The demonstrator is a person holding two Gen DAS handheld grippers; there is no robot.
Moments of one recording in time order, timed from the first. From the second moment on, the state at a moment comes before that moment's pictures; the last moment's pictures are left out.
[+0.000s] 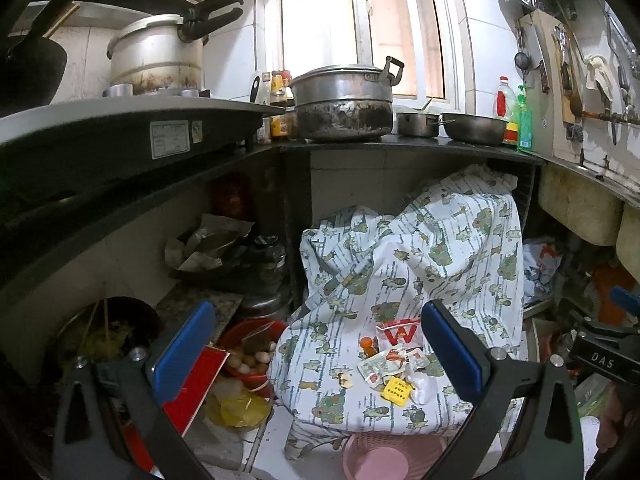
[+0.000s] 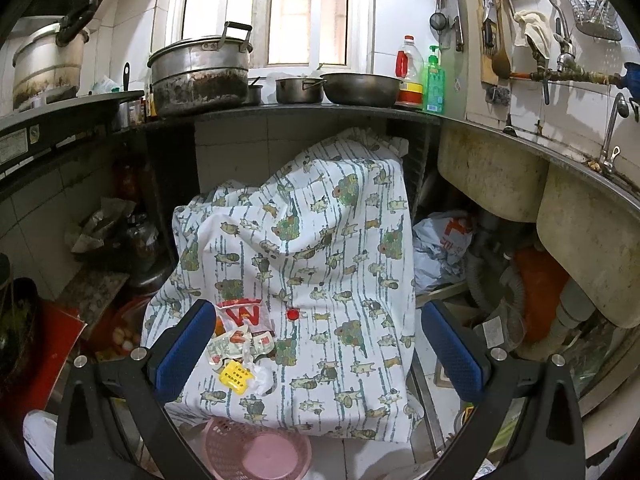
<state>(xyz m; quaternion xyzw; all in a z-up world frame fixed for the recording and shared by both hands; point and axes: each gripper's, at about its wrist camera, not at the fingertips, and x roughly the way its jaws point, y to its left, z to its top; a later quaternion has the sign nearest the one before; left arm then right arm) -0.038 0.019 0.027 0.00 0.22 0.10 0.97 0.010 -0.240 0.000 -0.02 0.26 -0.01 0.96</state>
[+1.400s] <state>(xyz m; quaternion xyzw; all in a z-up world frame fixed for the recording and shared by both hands) 0.012 0.021 -0.012 -0.04 0.26 0.06 0.96 0.032 -0.246 -0.012 0.00 0.27 0.02 0.96</state>
